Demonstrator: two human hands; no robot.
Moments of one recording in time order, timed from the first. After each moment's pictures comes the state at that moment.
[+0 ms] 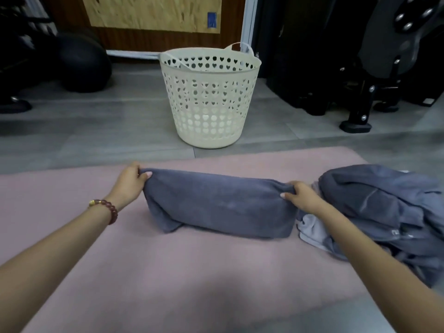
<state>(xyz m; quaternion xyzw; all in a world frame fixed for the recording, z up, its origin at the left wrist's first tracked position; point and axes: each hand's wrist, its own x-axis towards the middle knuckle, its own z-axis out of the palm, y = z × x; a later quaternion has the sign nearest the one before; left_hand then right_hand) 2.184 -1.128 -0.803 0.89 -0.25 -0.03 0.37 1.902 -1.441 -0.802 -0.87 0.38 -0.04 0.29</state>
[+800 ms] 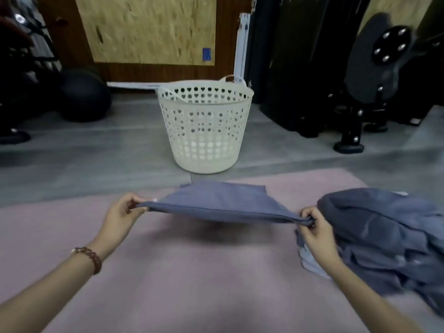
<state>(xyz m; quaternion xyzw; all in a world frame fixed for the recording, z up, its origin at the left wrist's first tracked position) 2.164 -1.121 -0.786 0.74 -0.33 -0.04 0.58 1.867 -1.433 -0.818 -0.81 0.24 -0.39 0.37</state>
